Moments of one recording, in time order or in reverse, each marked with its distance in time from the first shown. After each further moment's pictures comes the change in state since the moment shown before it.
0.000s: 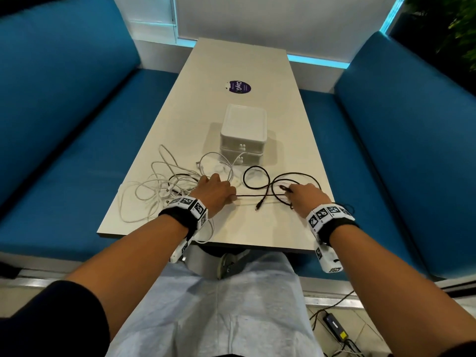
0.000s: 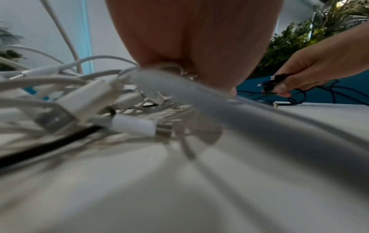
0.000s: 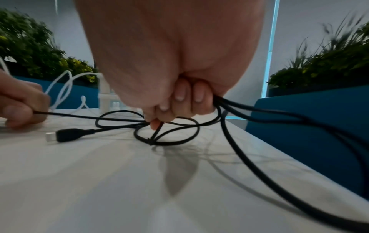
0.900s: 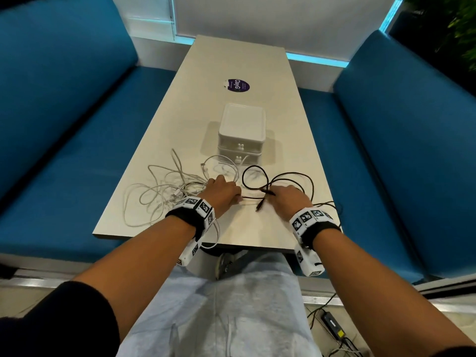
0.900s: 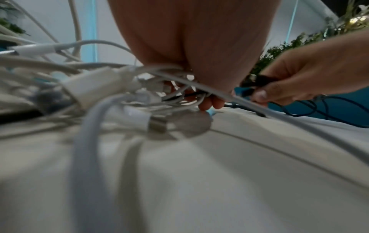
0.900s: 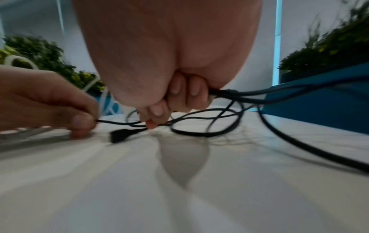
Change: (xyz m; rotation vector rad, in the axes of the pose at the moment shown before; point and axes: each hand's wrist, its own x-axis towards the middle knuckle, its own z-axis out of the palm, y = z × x) left_hand 0.016 0.015 0.005 -0.108 -0.009 -0.016; right_hand 0.000 -0.028 0.013 0.085 0.024 -0.137
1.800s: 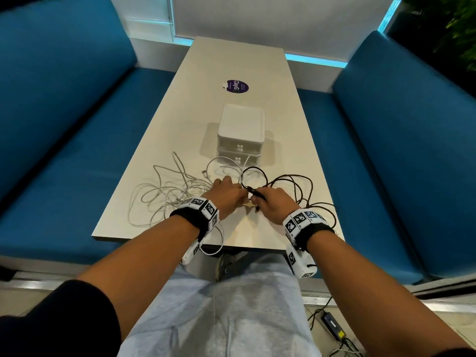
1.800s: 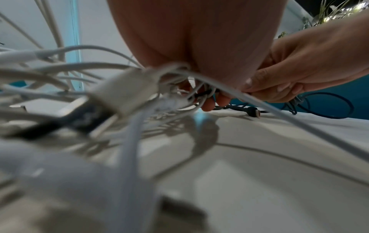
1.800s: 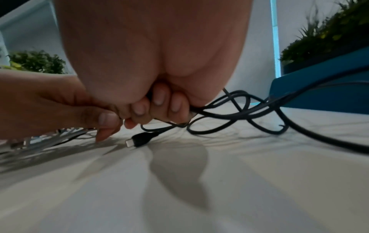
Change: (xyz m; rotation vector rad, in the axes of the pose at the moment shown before) left_hand 0.007 0.010 -0.001 0.075 0.019 0.086; right_hand 0.003 -0.021 0.007 0.277 -0.083 -0.155
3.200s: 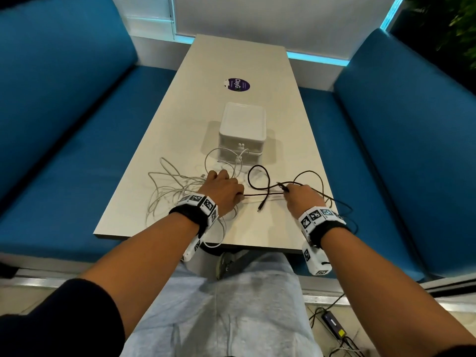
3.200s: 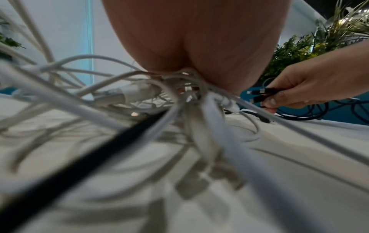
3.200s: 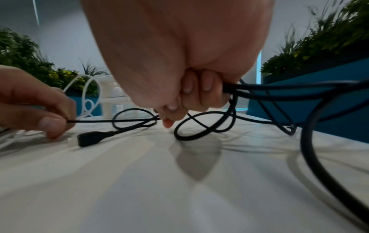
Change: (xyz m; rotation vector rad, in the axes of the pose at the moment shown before) left_hand -0.008 -0.007 -0.007 0.060 0.049 -0.073; right_hand -0.008 0.037 -0.021 -0.354 0.111 0.320
